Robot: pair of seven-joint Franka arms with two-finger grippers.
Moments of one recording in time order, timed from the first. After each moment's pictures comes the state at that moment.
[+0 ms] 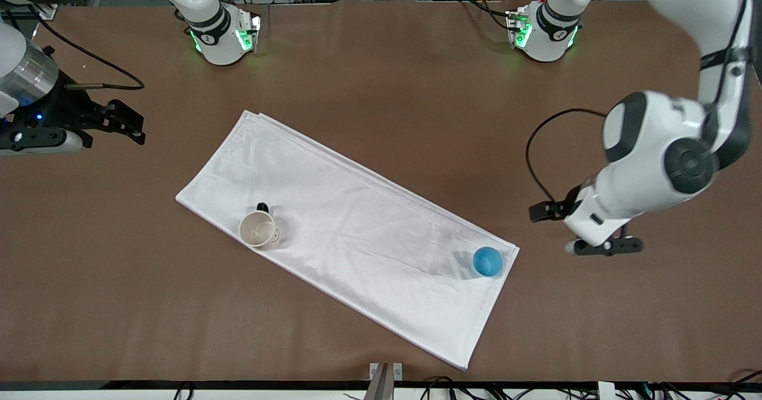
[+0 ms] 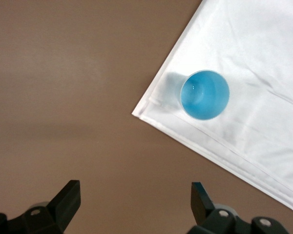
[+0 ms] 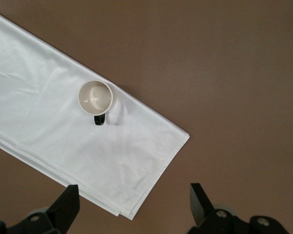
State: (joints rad) left arm -0.13 0.49 -0.16 -1.49 -0.01 1.94 -0.30; right arm 0.08 0.02 0.03 -1.58 0.00 1.62 0.07
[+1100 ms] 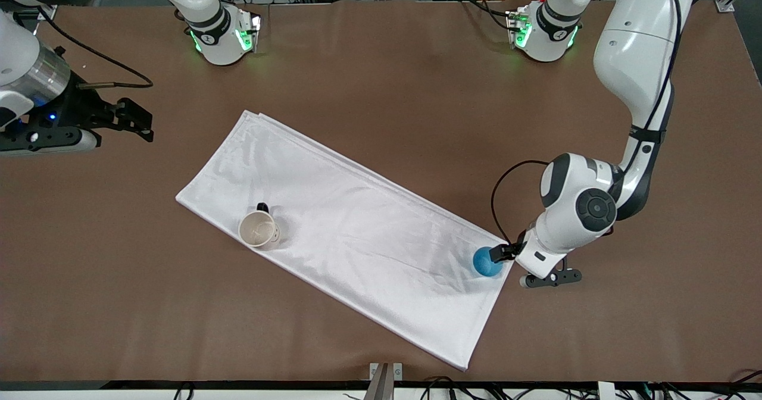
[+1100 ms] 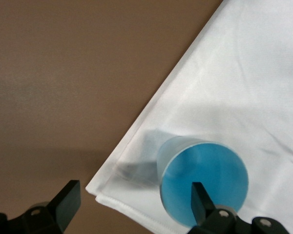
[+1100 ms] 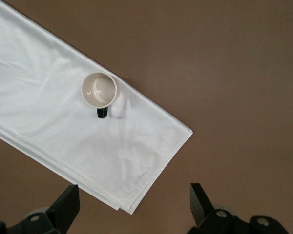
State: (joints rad) left arm -0.17 0.73 -0.16 -1.49 0.02 2.34 -0.41; right arm 0.06 0.02 0.07 -1.60 0.00 1.60 0.05
